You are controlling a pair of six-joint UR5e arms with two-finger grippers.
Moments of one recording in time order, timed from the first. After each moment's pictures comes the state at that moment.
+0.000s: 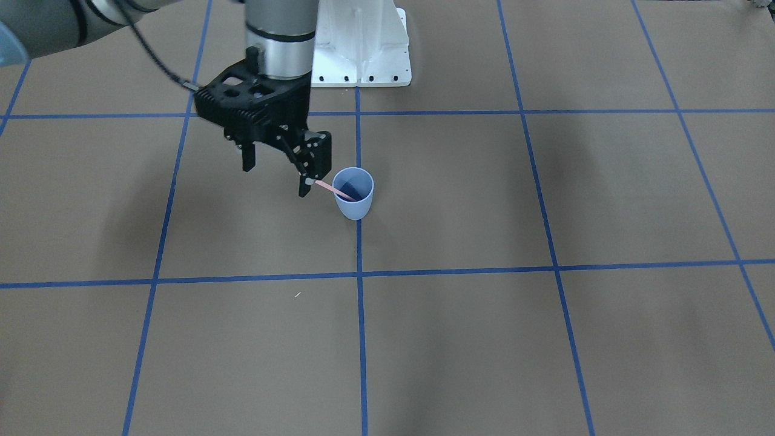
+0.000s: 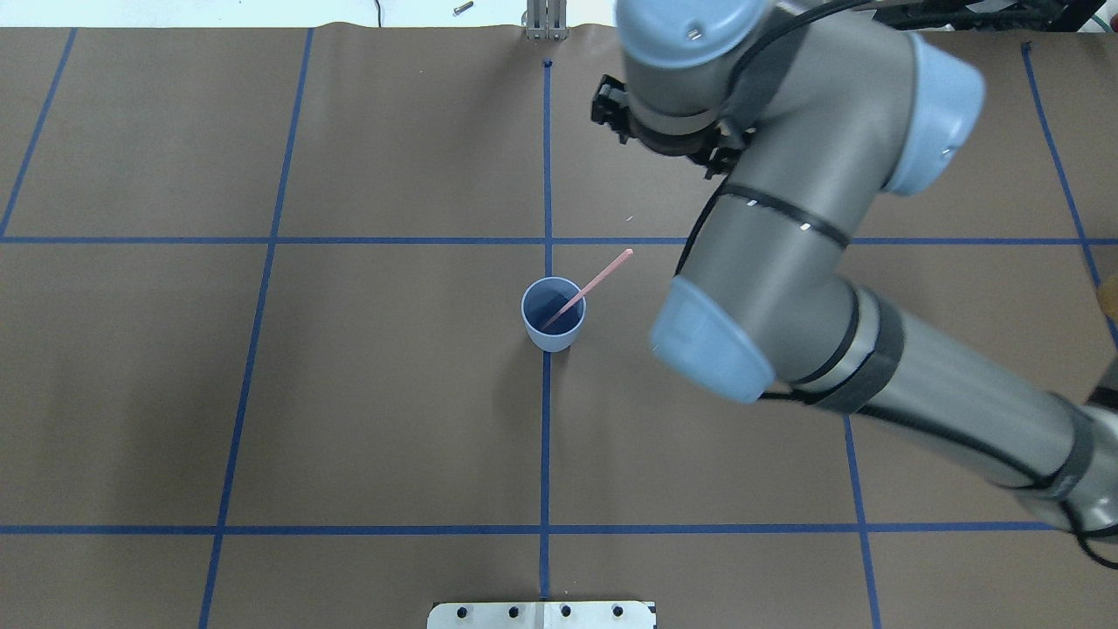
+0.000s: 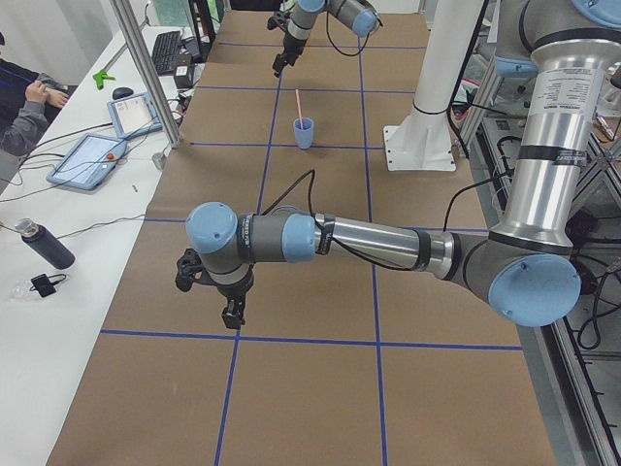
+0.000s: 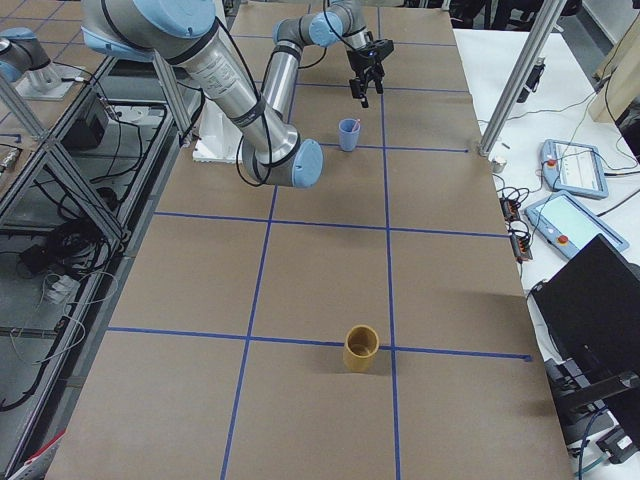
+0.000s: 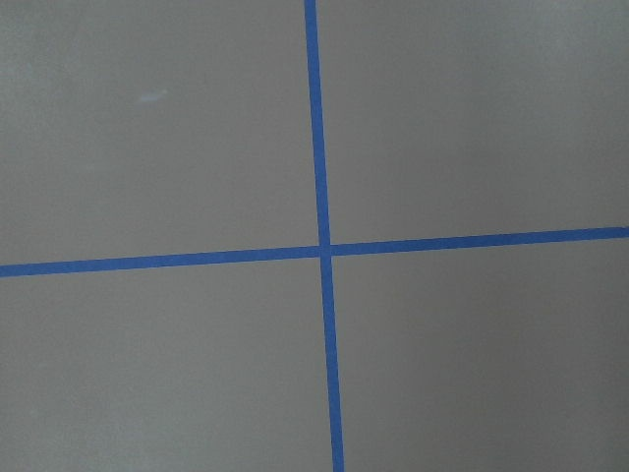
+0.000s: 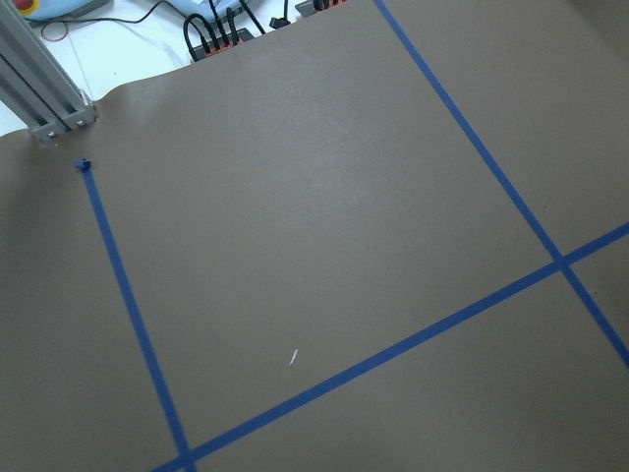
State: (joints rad) left arm -1.61 -1.71 -1.59 -1.38 -2.40 0.11; right arm 0.76 -0.76 1.83 -1.95 1.74 1.43
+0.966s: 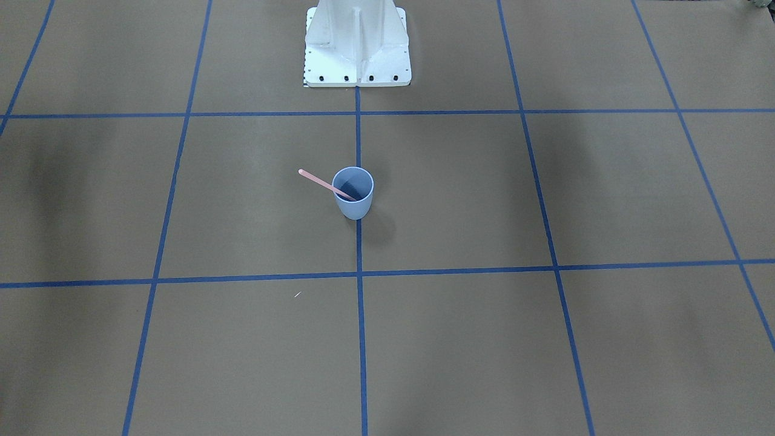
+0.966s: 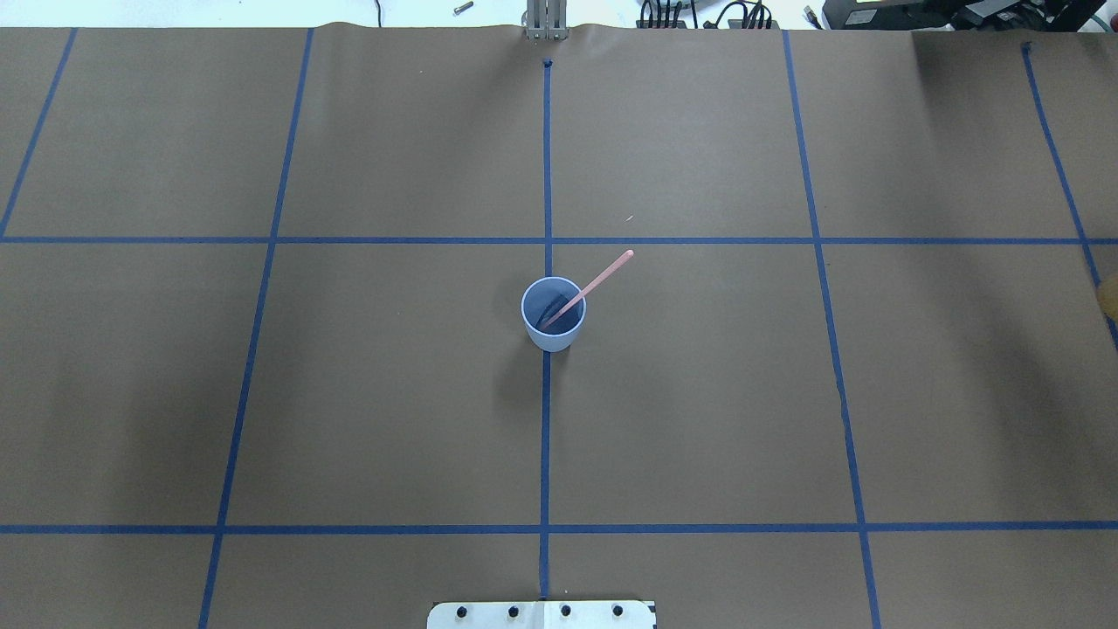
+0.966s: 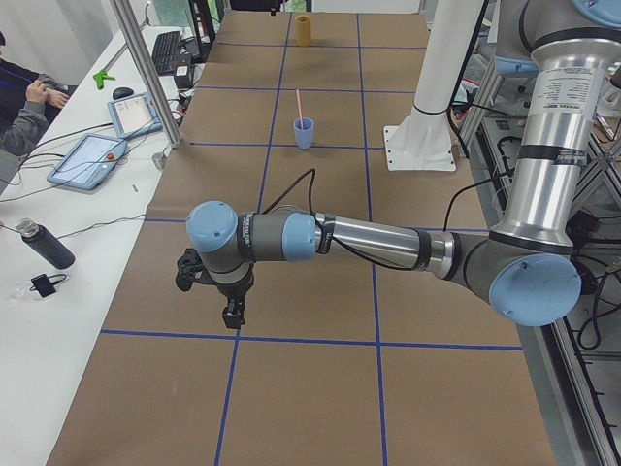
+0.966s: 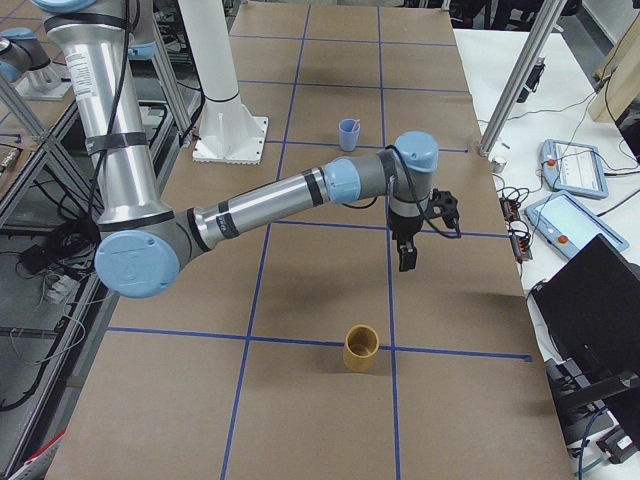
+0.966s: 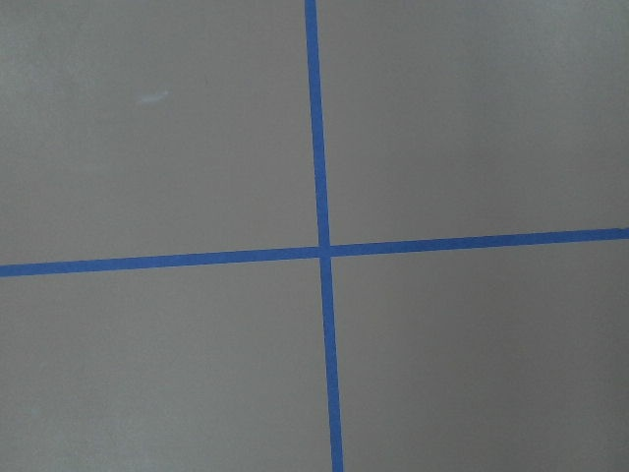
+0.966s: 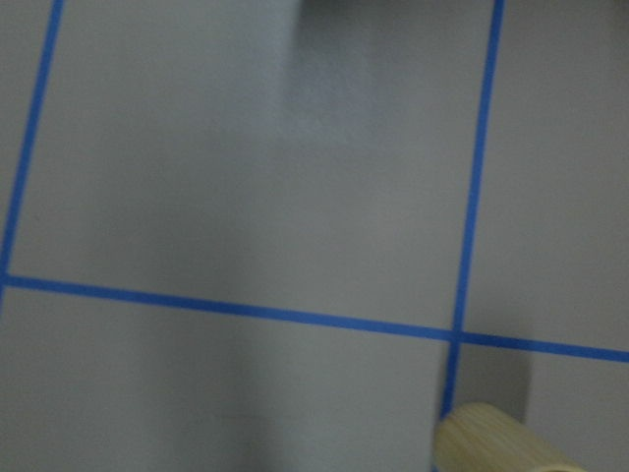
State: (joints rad) left arm -1.62 -1.71 -1.60 -1.39 -2.39 0.11; right arm 1.48 -1.45 1.77 -1.72 2.26 0.03
